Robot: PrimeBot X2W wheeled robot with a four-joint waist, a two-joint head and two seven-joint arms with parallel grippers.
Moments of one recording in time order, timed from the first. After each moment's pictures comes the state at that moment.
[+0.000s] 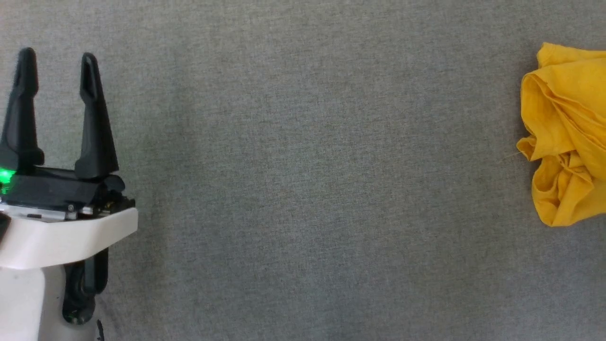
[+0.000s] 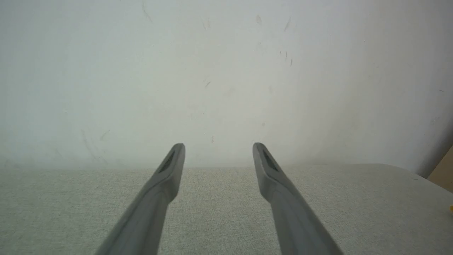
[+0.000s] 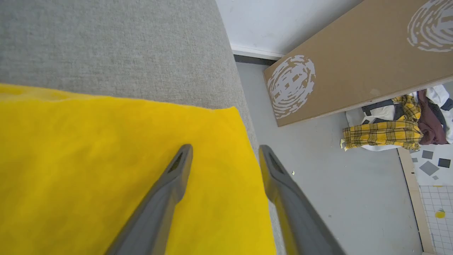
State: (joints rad) left arm -0.27 0.41 -0.07 -0.36 -0.43 0.09 -0.26; right arm -0.53 -0.29 -0.42 0.15 -0.17 0.13 0.51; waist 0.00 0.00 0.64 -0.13
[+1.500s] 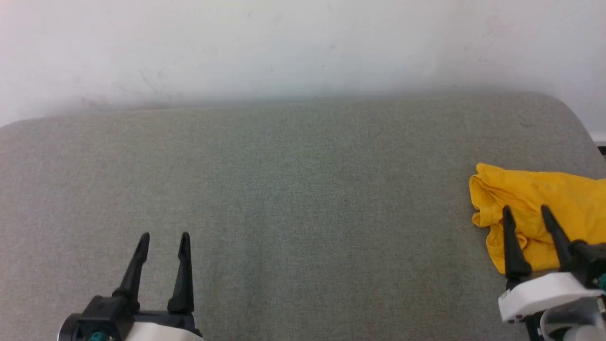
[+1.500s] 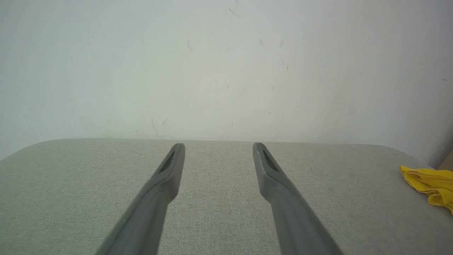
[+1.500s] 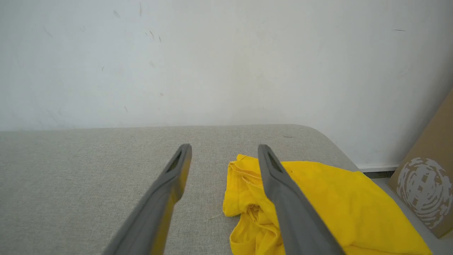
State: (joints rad) left arm 0.14 0.17 -0.07 -0.09 -0.24 0.01 -0.26; right arm 0.00 -0.05 -0.16 0.05 0.07 0.13 -0.12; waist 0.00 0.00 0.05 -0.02
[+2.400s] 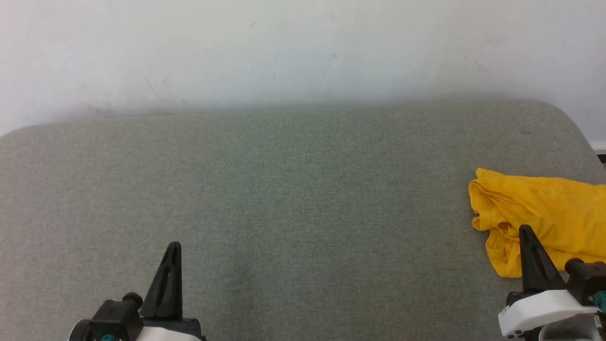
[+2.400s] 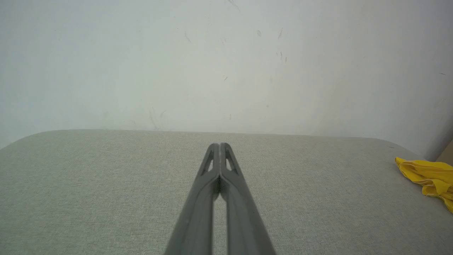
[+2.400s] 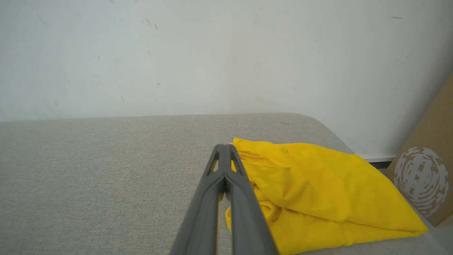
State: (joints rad) left arm 0.15 0.12 -0.04 -0.05 -0.20 -0.03 -0.25; right arm 0.04 -0.05 -0.17 0.15 0.06 0.13 -0.20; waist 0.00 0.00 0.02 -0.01
